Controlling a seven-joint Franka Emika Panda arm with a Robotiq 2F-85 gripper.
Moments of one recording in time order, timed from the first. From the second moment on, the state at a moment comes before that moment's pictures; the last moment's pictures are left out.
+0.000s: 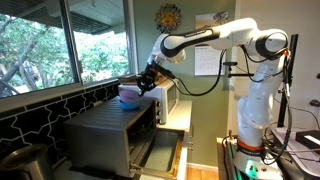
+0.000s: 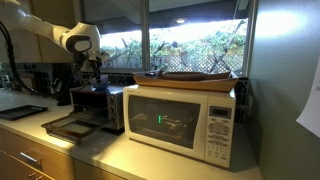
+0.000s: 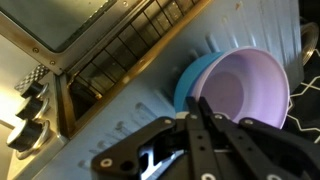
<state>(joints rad) 0.04 -0.29 0.13 -2.10 0.41 2.22 0.54</state>
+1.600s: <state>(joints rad) 0.04 -0.22 0.16 -2.05 0.24 2.17 0.72</state>
